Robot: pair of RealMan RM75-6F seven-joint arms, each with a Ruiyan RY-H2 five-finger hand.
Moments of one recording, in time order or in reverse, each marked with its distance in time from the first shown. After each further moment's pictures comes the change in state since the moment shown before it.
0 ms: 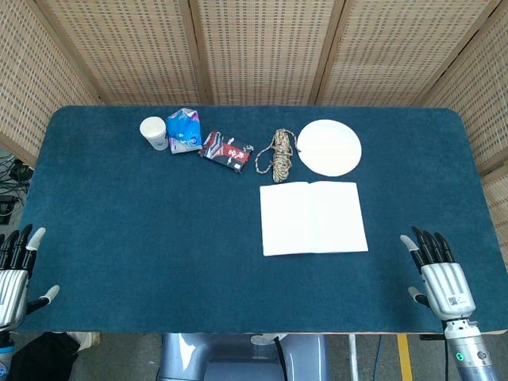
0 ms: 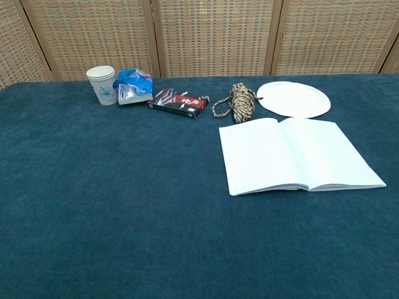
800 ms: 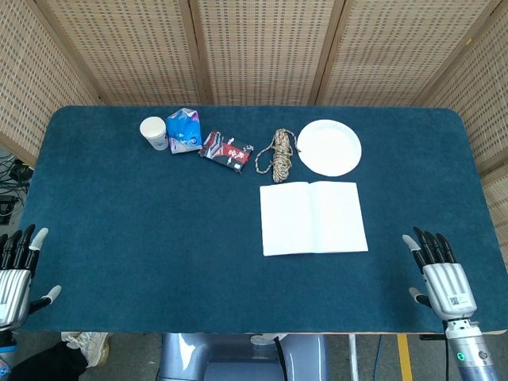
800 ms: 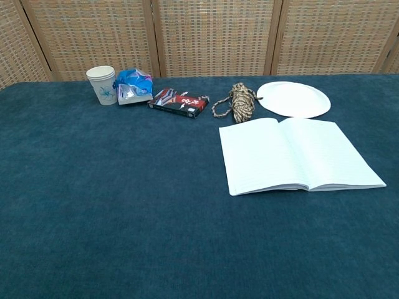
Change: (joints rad) left arm -0.003 -0.008 0.002 0.004 -0.001 -0.004 0.010; right arm 0.000 0.006 0.003 -0.010 0.016 -0.011 0.011
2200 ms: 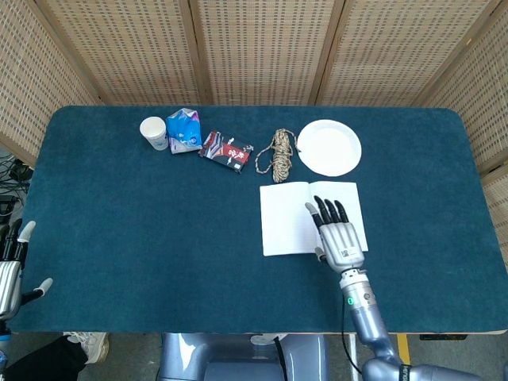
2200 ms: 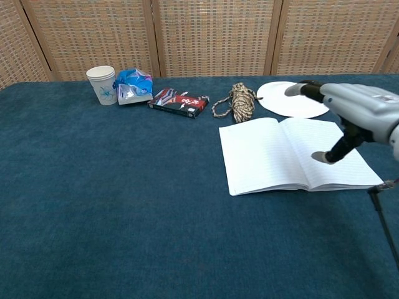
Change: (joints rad) left arm -0.022 -0.008 -0.046 0.047 -0.103 -0.037 -0.045; right arm 0.341 -0.426 0.228 -0.133 0.407 -0.220 -0.522
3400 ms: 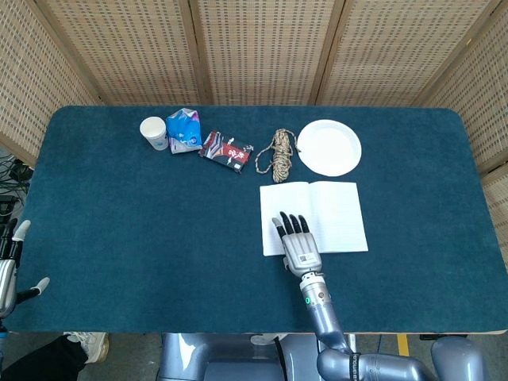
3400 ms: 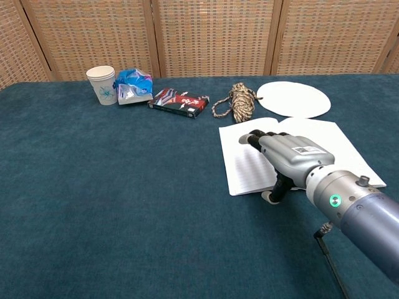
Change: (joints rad) left arm -0.011 0.005 0.001 0.018 -0.040 -0.021 -0.044; right arm 0.135 -0.287 -0.025 0.266 0.169 -0.032 -0.066
